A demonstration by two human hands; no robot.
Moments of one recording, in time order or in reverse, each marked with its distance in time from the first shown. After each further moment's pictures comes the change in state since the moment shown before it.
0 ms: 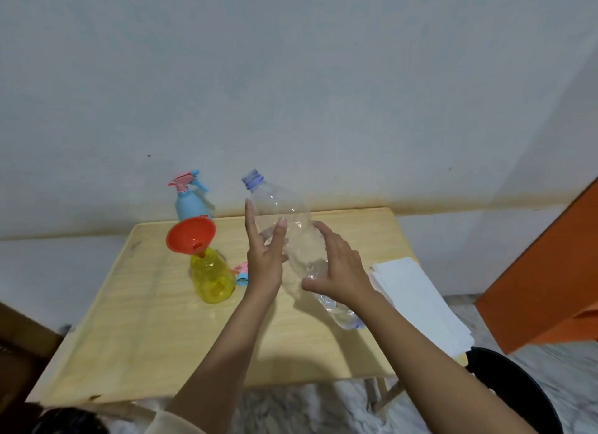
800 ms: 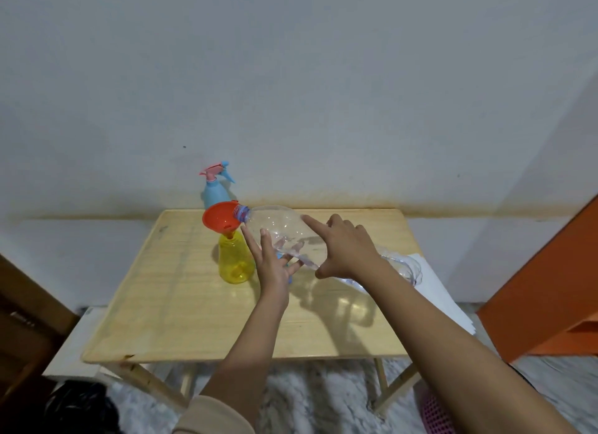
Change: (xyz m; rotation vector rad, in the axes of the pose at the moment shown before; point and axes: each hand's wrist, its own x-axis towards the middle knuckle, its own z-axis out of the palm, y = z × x) left_hand -0.032 -0.003 -0.027 -0.508 0.185 -0.311; right_hand -0.004 -0.066 -0.026 -0.592 -0.195 -0.075
